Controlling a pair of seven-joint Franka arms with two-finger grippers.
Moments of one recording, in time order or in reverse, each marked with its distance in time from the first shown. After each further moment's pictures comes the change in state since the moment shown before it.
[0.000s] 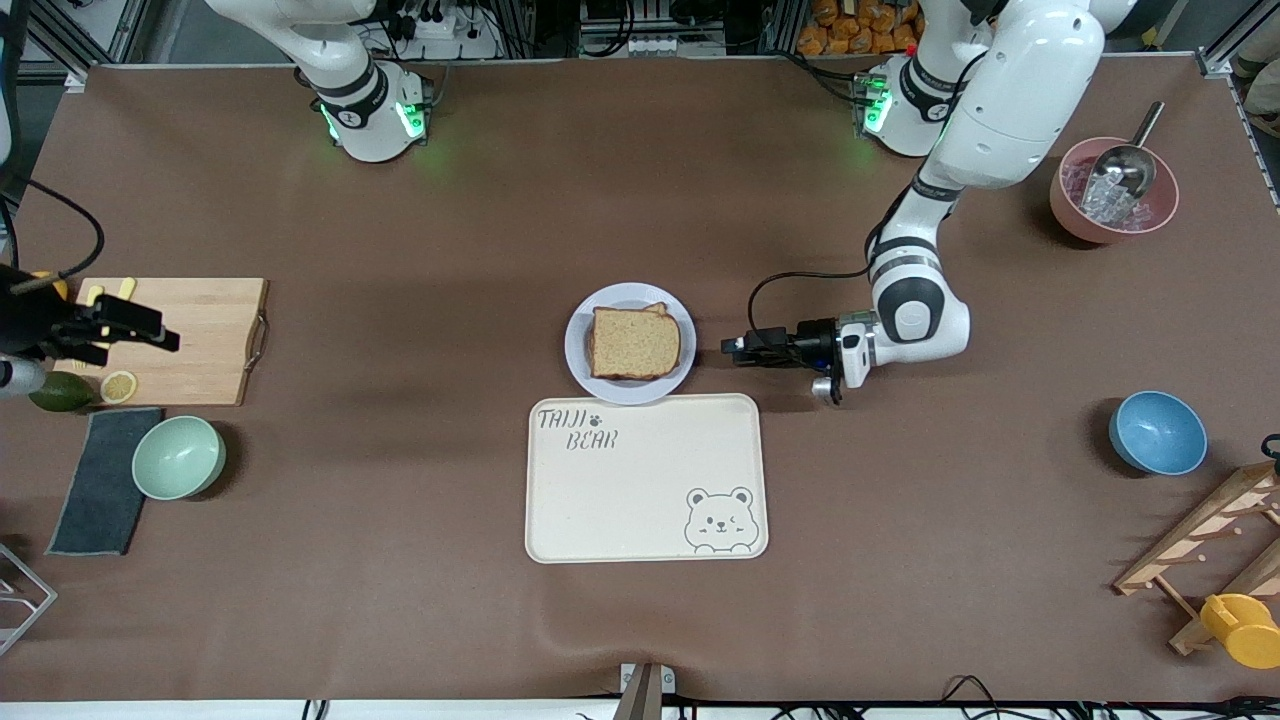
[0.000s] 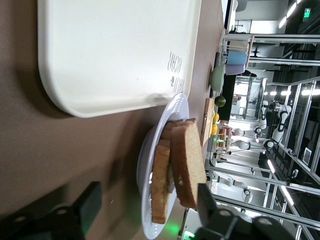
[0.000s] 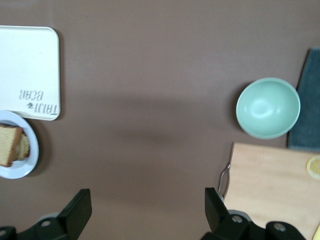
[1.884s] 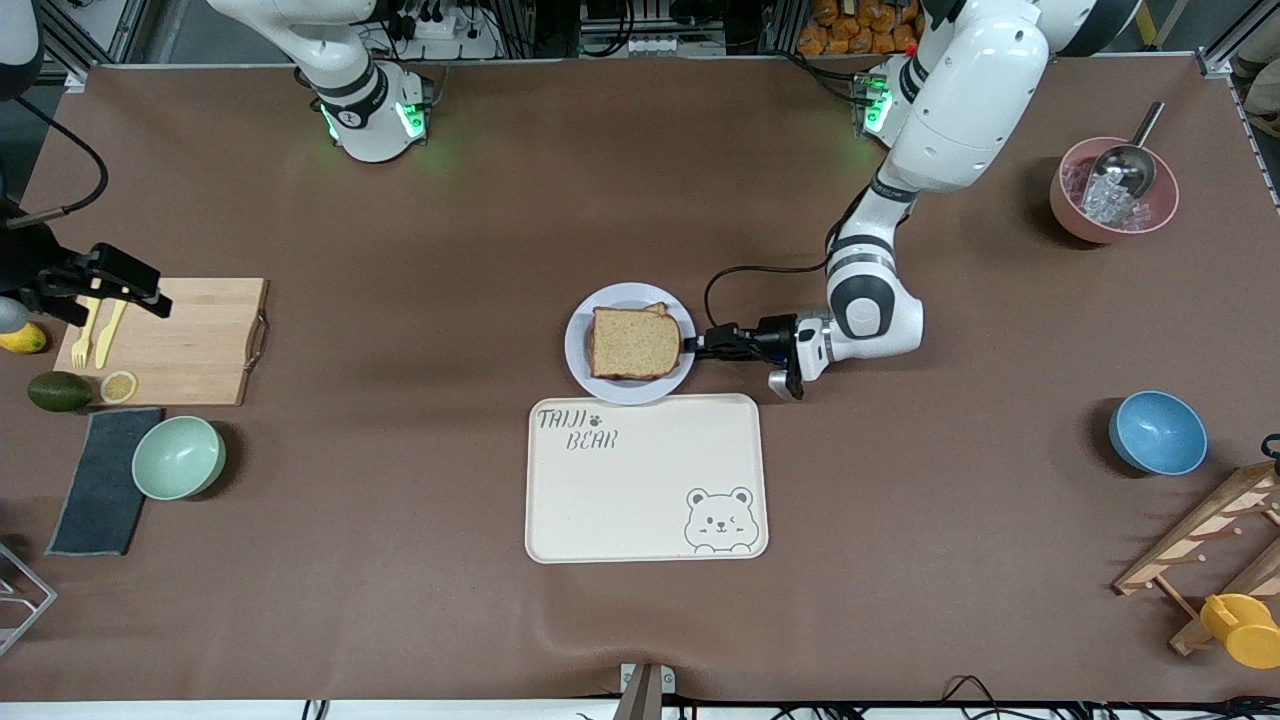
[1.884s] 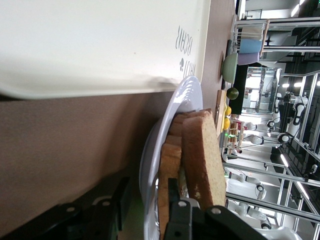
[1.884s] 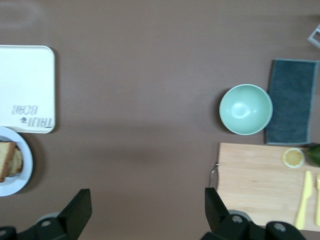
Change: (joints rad) left arm -0.117 0.054 -0.004 0.059 -0.072 0.078 0.012; right arm -0.043 -0.143 0.106 -0.117 -0.121 0.103 0.092
